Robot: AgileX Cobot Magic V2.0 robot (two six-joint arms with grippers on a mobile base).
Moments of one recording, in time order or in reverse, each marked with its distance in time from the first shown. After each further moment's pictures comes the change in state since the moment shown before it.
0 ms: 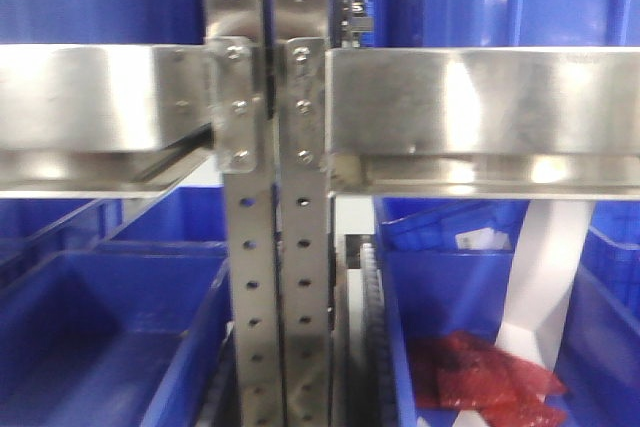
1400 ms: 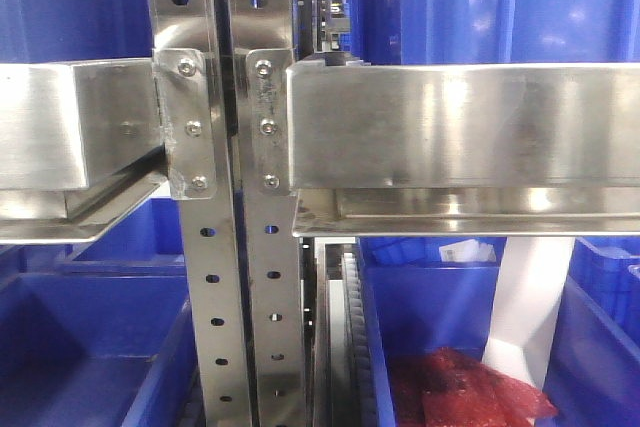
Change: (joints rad) left arm 0.000 0.000 0.000 0.000 0.000 0.000; right arm 0.000 0.115 -0.218 0.039 -0.021 0.000
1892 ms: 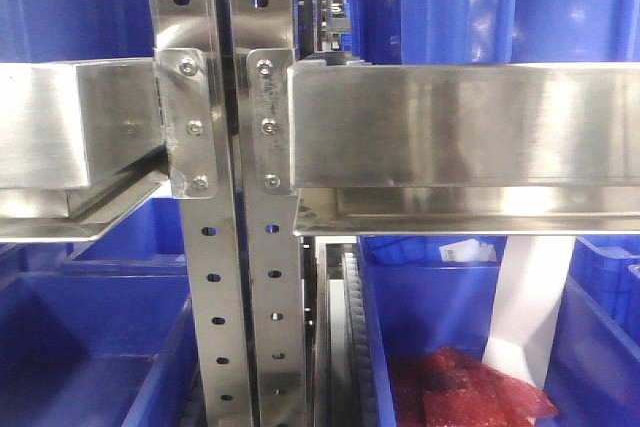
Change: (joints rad) left arm 0.000 0.000 0.000 0.000 0.000 0.000; right arm 0.000 0.654 -0.660 -0.089 0.340 0.000
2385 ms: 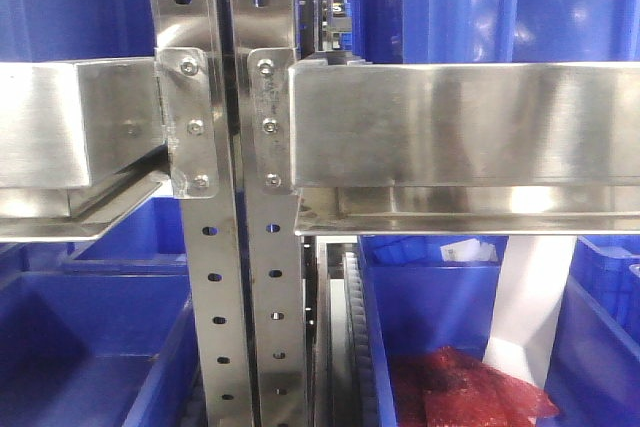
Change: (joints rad) left arm 0.000 0.000 0.000 0.000 0.000 0.000; right arm -0.140 0.287 -0.087 -0.076 0.022 0.010
